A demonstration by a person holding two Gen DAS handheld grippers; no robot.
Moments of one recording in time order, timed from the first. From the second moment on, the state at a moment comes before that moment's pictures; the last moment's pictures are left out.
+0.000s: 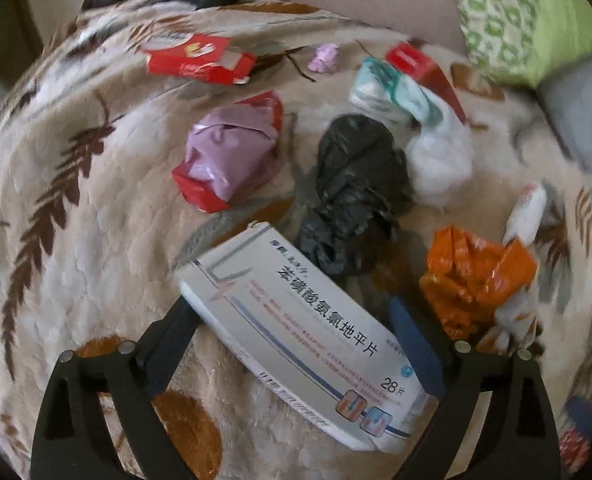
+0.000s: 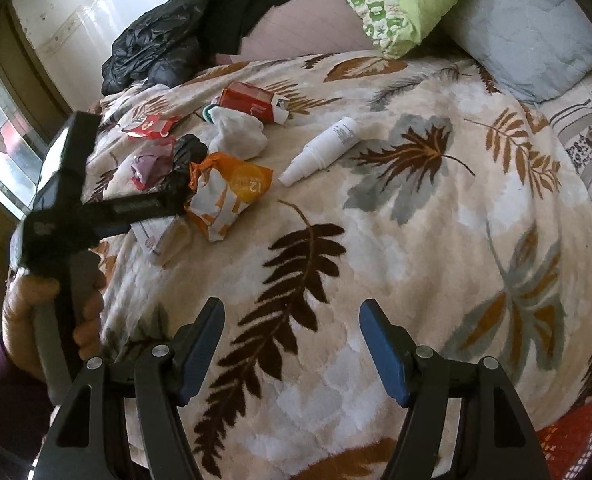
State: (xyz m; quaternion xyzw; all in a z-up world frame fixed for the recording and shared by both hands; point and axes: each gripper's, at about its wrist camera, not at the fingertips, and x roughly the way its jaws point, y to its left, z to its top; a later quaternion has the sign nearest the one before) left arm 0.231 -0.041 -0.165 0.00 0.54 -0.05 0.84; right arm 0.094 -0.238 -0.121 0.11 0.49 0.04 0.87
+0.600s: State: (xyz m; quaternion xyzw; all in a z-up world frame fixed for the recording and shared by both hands) left arm 0.179 0.033 -0.133 -0.02 0.52 -0.06 0.85; right arm 0.203 -0.185 -0.148 0.11 0.49 0.10 0.86
